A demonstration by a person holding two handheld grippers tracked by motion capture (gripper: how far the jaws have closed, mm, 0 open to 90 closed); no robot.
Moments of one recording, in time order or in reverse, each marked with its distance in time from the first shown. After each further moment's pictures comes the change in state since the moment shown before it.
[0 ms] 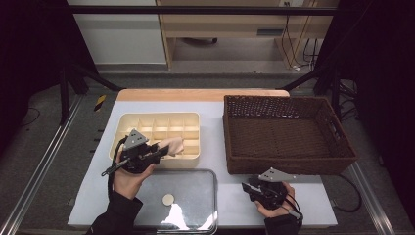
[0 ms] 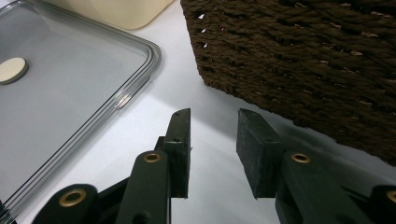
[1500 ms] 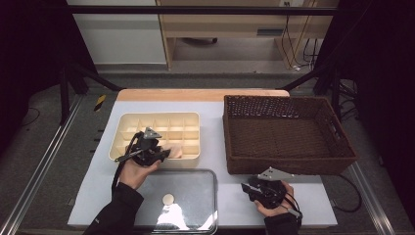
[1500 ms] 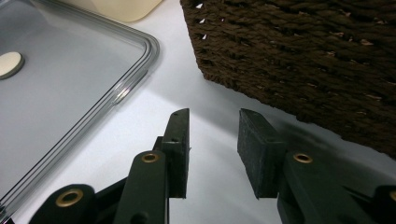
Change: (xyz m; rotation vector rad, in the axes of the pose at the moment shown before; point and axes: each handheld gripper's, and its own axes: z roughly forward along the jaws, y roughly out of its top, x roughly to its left) left arm 0.017 -0.004 0.048 0.296 0.036 0.042; right arm -0.002 0.000 0.004 0.028 0.011 0.010
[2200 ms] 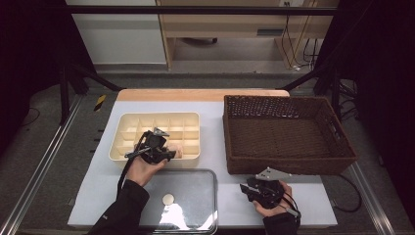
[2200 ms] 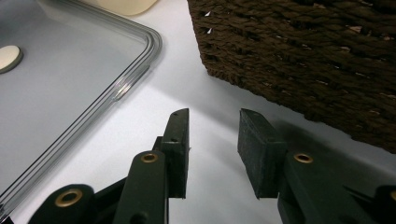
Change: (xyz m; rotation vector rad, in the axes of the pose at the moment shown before) left arm -0.004 0.007 0.024 0.071 -0.023 -0.031; right arm 0.002 0.000 0.004 0.018 0.003 -0.010
